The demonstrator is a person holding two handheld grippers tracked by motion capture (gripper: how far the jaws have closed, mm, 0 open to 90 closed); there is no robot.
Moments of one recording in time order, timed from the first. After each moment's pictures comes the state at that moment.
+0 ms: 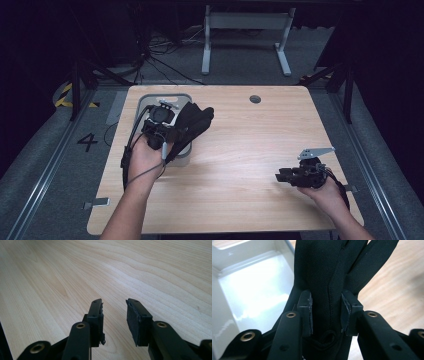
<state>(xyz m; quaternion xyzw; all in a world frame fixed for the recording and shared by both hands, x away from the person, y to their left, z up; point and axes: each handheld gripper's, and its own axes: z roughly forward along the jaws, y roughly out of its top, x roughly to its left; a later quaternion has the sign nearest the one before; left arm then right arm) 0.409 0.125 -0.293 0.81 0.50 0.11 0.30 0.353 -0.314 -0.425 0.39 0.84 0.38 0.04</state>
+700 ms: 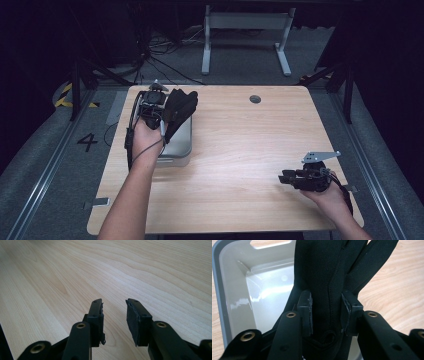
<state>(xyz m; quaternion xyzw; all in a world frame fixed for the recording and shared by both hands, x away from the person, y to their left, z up) 0.472 0.141 -0.307 0.76 0.58 0.11 0.28 0.341 -0.320 -0.423 0.40 0.83 0.38 0.06</state>
